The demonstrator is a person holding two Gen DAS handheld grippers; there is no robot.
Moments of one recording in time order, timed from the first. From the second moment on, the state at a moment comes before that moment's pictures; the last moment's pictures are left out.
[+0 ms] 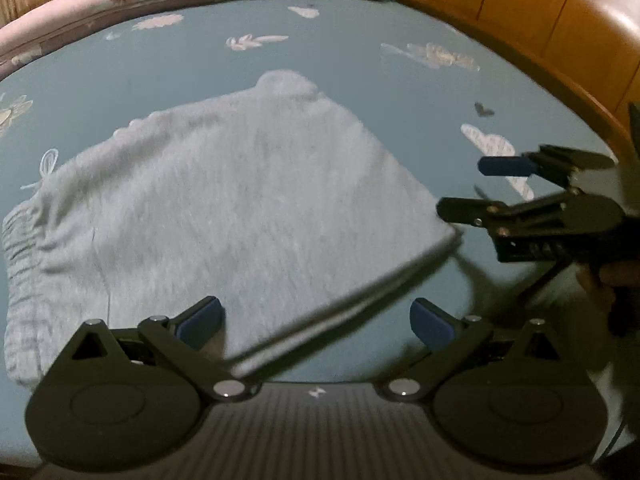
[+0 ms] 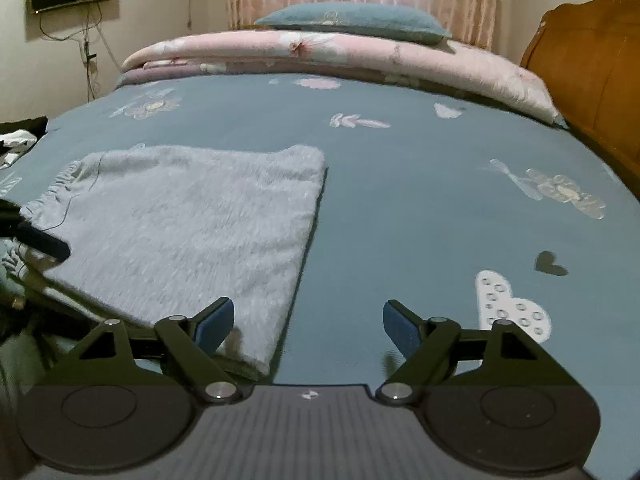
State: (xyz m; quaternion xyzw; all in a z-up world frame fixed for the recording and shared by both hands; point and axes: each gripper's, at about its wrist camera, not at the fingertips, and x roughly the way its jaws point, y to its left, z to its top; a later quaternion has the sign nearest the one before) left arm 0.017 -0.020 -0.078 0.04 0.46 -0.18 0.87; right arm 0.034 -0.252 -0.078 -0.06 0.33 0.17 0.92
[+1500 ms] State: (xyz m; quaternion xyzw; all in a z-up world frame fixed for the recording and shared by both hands) left arm 0.204 0.031 -0.094 -0.19 0.46 -0.15 0.86; right arm 0.015 -0.282 -0.034 0.01 0.31 0.15 0.94
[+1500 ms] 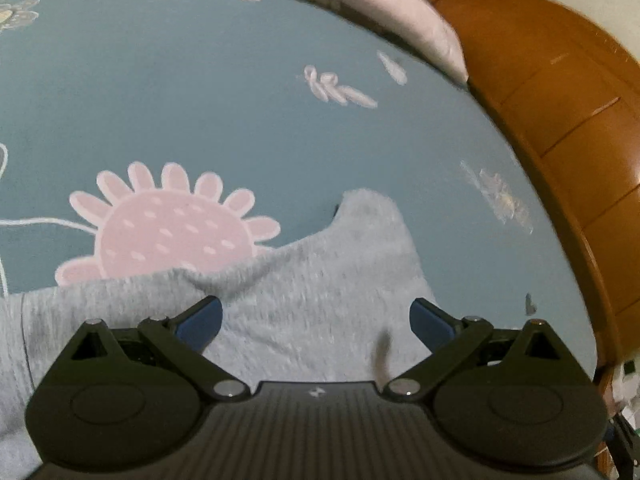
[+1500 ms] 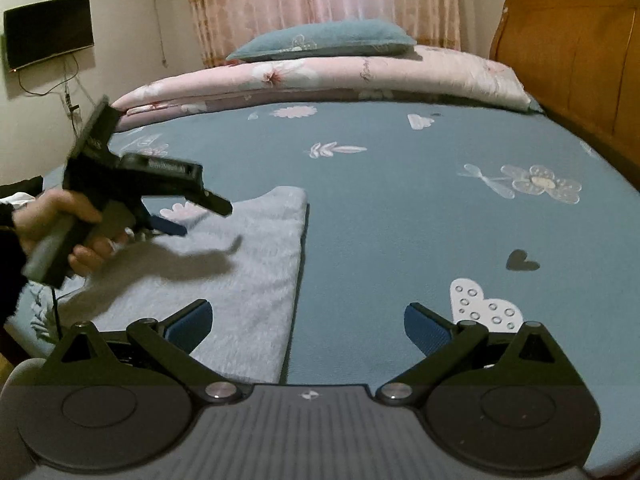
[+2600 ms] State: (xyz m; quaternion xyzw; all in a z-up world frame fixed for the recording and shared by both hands) left arm 0.063 0.010 -0.055 -0.16 0.46 -0.19 0.85; right arm -0.007 -0.269 -0.007 0.01 0.28 0.19 0.94
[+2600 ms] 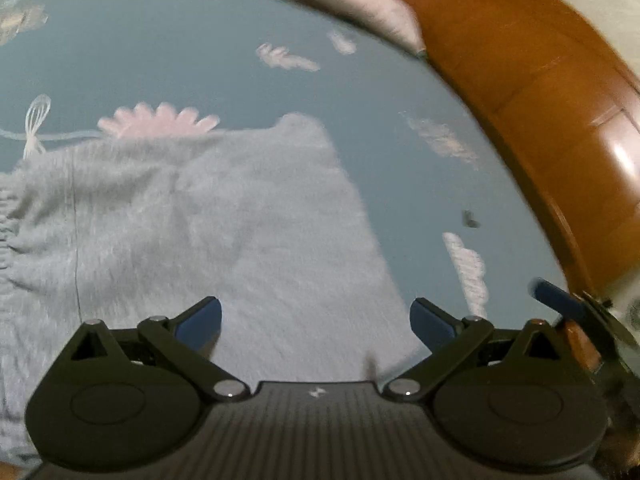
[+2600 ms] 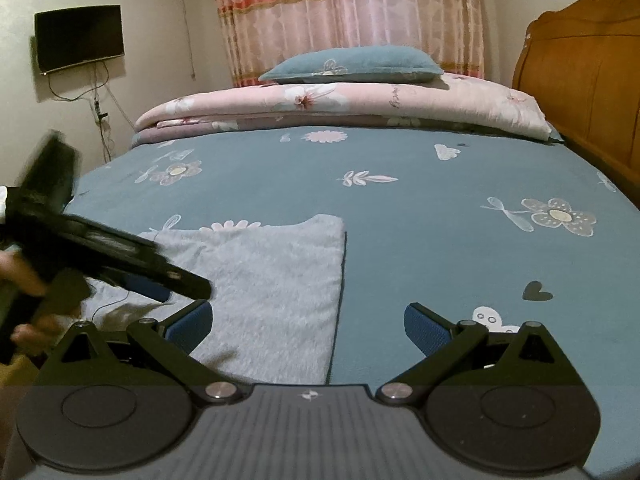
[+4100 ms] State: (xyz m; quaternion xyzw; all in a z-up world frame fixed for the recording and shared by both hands) left arm 0.046 0.241 -0.144 -0.44 0.43 -0.14 0.78; right arm 0.013 -0.232 -0.018 -0.02 0.32 0.19 0.93
